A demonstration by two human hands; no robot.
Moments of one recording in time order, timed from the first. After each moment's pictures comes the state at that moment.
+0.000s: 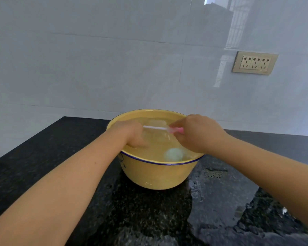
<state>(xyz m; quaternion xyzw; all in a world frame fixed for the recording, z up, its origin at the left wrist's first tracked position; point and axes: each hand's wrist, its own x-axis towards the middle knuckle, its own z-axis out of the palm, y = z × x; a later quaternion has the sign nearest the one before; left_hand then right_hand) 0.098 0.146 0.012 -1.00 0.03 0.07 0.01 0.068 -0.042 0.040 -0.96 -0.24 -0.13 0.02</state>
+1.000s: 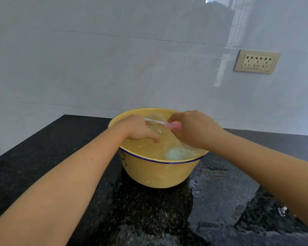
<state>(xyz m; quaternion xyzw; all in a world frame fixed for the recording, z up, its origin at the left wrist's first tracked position) 0.104 0.149 0.010 -0.97 0.02 0.02 -0.23 0.077 -0.034 0.037 -0.95 -0.25 -0.15 0.04</state>
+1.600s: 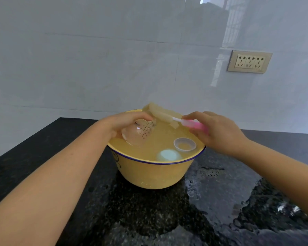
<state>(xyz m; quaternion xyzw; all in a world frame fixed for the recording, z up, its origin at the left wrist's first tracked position) 0.098 0.160 0.025 -0.82 -0.02 0.12 -0.56 0.083 -0.103 0.024 -0.92 -0.28 -0.23 0.11</state>
